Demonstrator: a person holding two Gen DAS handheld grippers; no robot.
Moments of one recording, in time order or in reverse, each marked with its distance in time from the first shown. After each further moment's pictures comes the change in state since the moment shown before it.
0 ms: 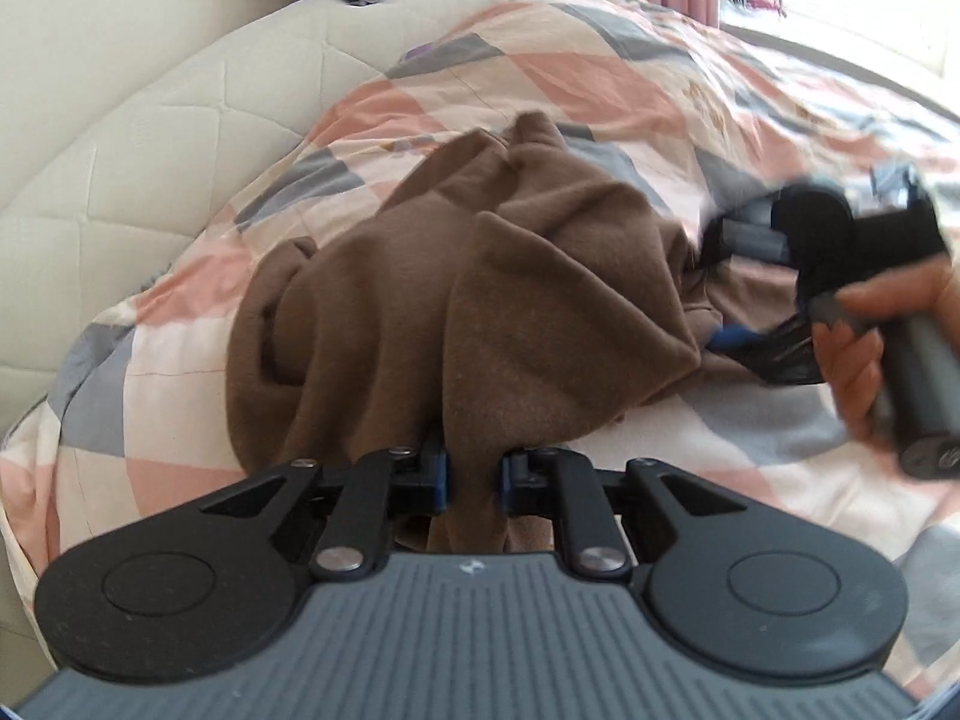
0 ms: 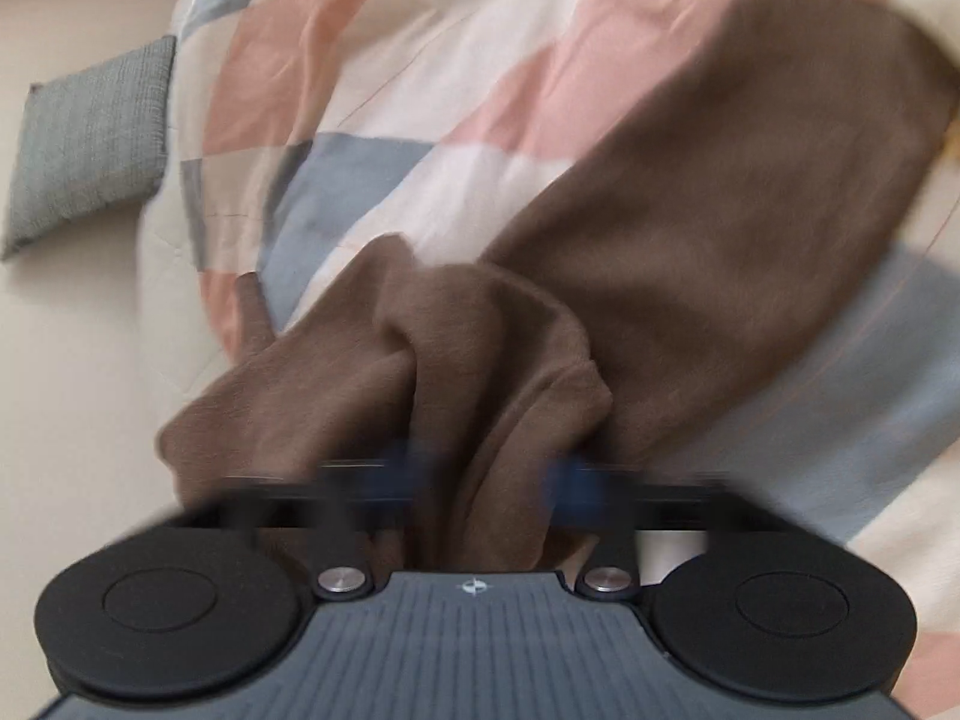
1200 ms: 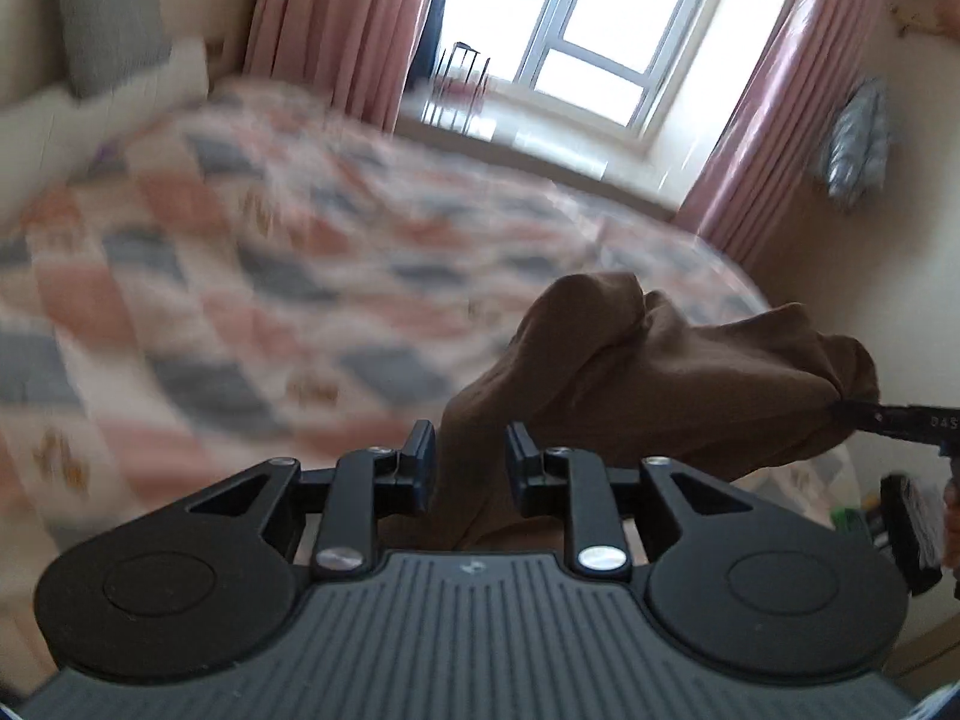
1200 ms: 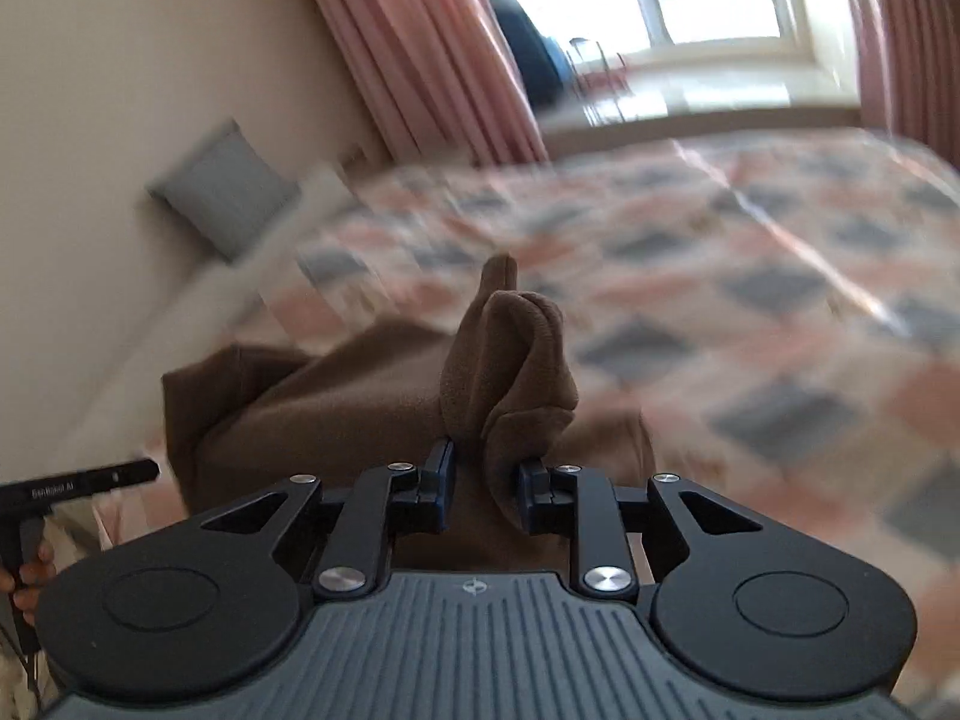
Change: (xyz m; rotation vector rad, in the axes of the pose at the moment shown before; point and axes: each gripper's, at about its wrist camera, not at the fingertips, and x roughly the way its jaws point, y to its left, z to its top) left arm -0.278 -0.241 -0.084 0.004 0.049 -0.555; right arm -0.655 -0.083 -0.170 -0.631 -0.366 -0.461
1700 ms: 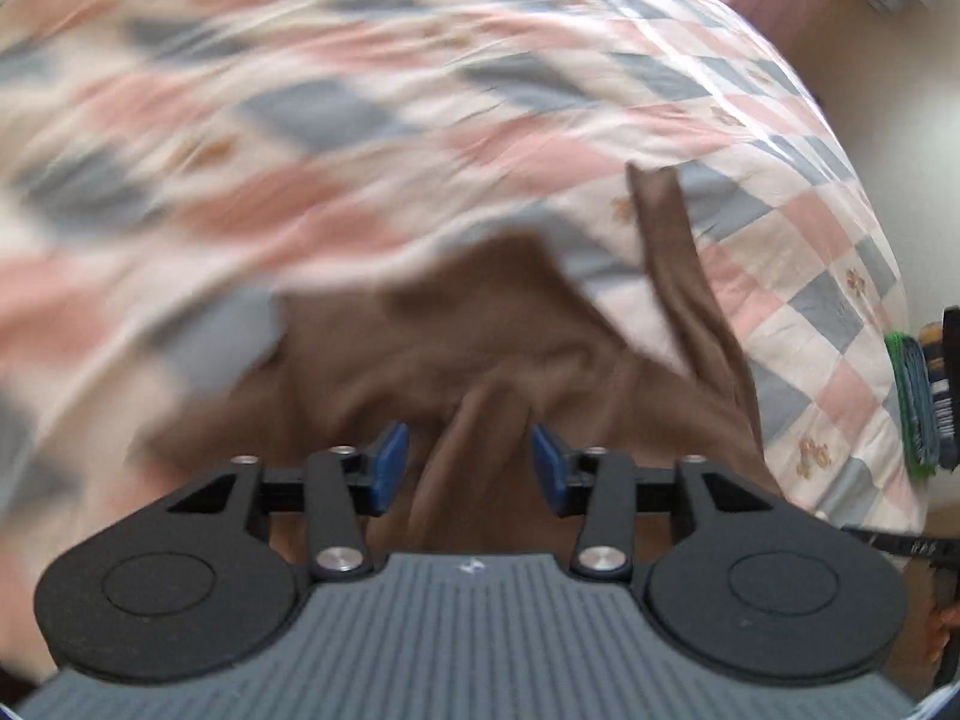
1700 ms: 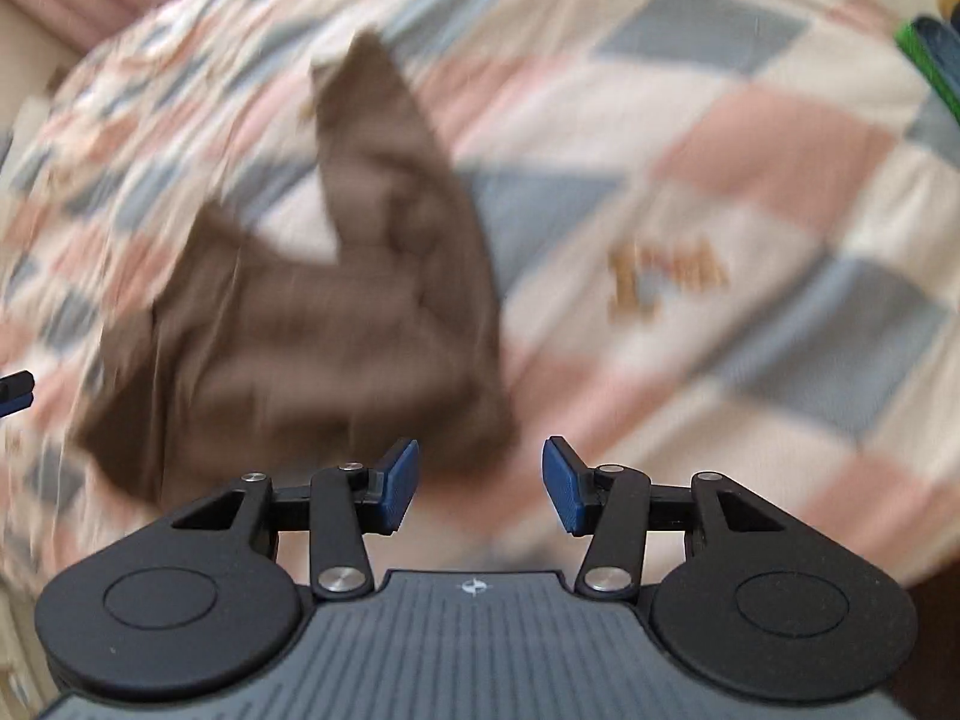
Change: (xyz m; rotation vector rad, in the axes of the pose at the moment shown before) left arm 0.194 -0.049 -0.006 0.164 0.318 -0.010; right arm 0.048 -0.189 -0.166 0.407 0.189 -0.211
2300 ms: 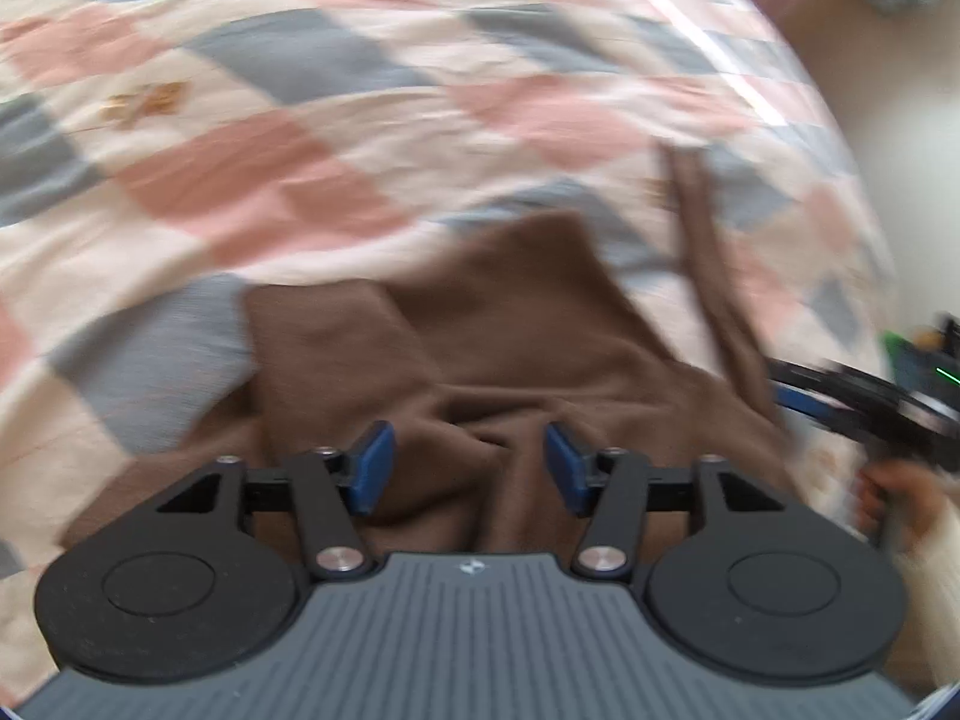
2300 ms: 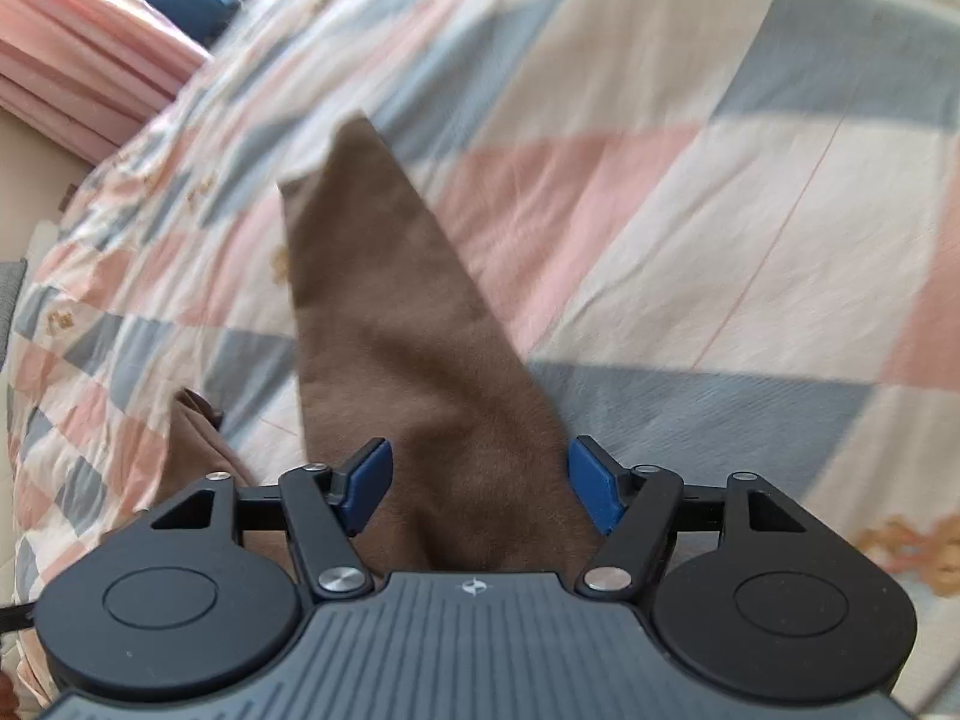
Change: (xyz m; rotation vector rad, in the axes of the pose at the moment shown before) left arm 0.061 0.045 -0.010 -0.010 0.092 -0.189; right arm 0.156 0.000 0.097 0.072 -0.082 0.139
